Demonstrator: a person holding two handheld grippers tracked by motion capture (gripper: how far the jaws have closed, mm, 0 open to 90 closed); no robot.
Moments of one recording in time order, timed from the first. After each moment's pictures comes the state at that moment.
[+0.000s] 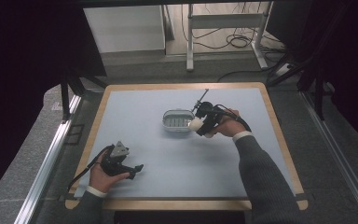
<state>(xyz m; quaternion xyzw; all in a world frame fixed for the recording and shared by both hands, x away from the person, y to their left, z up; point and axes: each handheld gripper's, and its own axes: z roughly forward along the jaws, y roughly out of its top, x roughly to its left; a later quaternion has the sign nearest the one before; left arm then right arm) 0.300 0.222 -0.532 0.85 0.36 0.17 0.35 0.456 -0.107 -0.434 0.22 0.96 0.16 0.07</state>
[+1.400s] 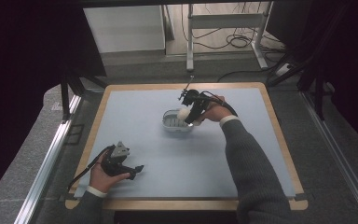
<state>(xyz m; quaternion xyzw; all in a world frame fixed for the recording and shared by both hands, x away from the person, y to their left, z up) 0.300 0.221 -0.534 0.85 0.36 0.17 0.34 0.495 -0.063 -0.419 0.18 0.97 0.16 0.07</state>
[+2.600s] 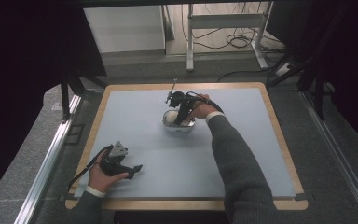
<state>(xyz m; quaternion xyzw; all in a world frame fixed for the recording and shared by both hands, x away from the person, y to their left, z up) 0.301 0.227 -0.537 0.85 0.37 0.16 0.35 0.516 -0.020 -0.447 0.11 0.98 0.15 0.05</state>
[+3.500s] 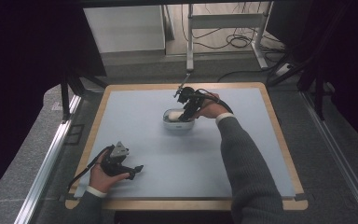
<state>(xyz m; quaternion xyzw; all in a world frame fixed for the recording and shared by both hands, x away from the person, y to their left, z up) 0.301 0.224 -0.537 0.85 0.36 0.16 0.35 0.504 -0.050 -0.419 0.15 0.97 0.20 0.07</state>
